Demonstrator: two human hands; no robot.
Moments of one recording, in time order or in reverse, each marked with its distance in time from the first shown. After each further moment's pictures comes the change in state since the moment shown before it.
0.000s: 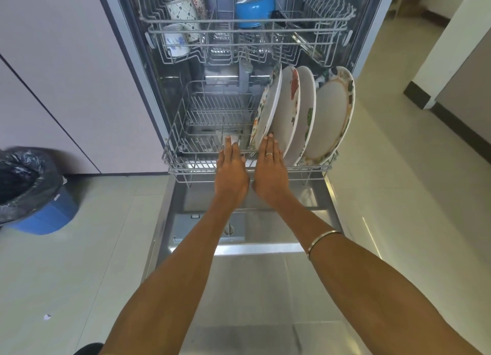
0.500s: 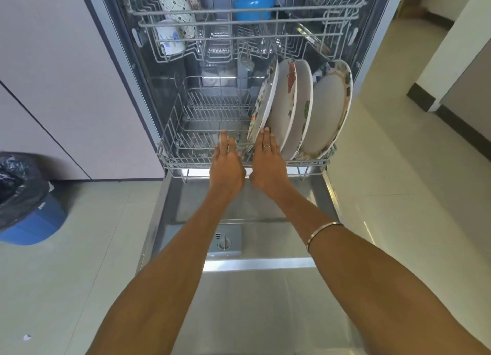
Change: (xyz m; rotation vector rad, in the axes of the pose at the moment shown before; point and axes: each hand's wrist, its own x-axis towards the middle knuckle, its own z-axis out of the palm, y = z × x) left_hand 0.049 -0.009 0.014 0.008 -0.014 -0.006; right_hand 0.053 0.010 0.004 0.003 -0.033 -0.045
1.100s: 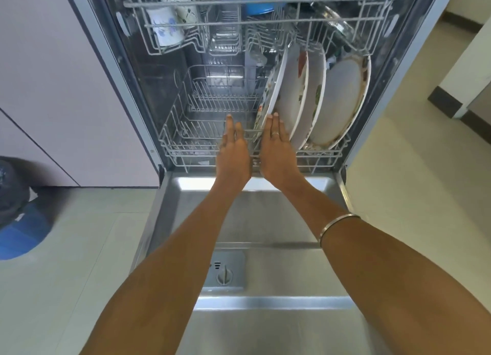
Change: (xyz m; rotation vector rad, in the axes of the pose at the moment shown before) left_hand 0.081 -0.009 0.026 0.056 0.034 0.007; right_hand 0.100 0.022 0.038 -0.135 0.106 -0.045
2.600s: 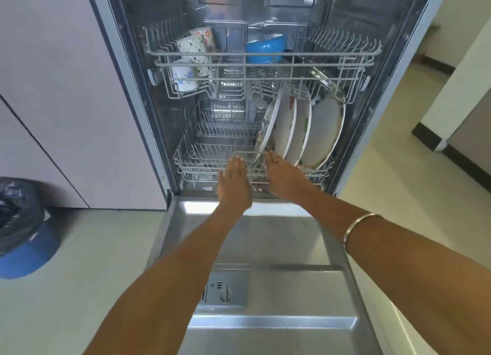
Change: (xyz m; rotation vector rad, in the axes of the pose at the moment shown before) left_hand -0.018 0.007 -0.030 0.441 -0.254 0.017; right_hand -0.018 0.018 -0.080 0.050 -0.206 -0.156
